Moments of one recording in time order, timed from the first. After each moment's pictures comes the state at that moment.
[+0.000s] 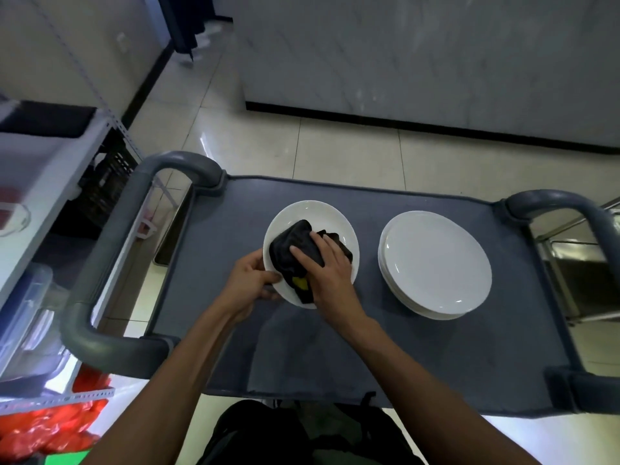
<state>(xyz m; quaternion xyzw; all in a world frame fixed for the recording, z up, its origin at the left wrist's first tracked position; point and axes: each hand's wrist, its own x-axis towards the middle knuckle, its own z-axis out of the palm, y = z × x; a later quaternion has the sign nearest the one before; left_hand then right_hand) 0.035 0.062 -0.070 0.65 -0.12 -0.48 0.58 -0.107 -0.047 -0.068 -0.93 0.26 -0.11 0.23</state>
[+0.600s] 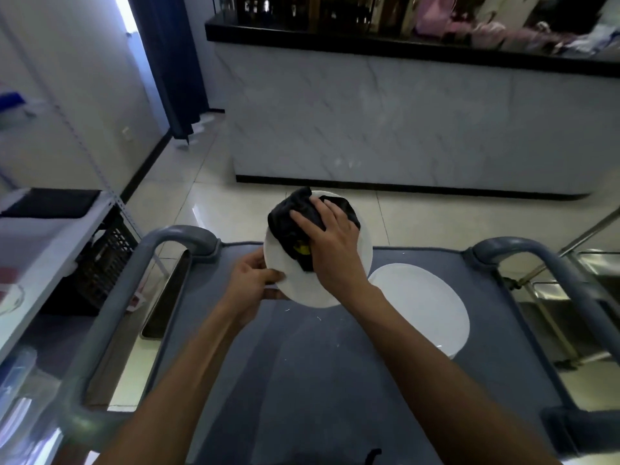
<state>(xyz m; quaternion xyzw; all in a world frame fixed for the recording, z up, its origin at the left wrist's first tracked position) 0.056 0.014 0.034 0.60 -0.21 -0.43 0.65 -0.057 -0.115 0.058 -0.93 0.25 -0.26 0.07</state>
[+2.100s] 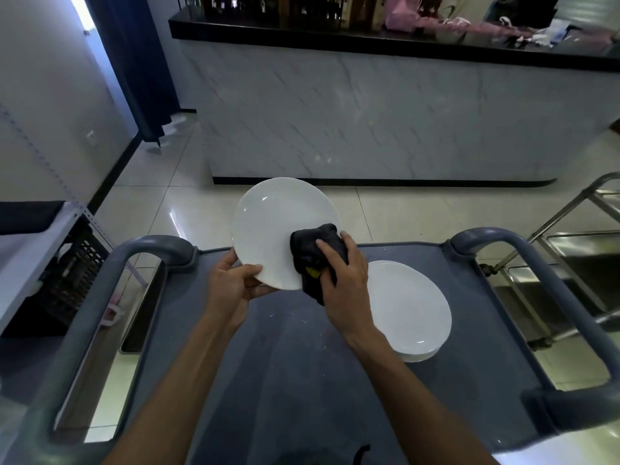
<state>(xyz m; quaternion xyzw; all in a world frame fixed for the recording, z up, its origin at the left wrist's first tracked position) 0.060 -0.008 0.023 0.52 -0.11 -0.42 0.73 -0.109 -0.103 0.018 -0.82 0.41 -0.34 0.24</state>
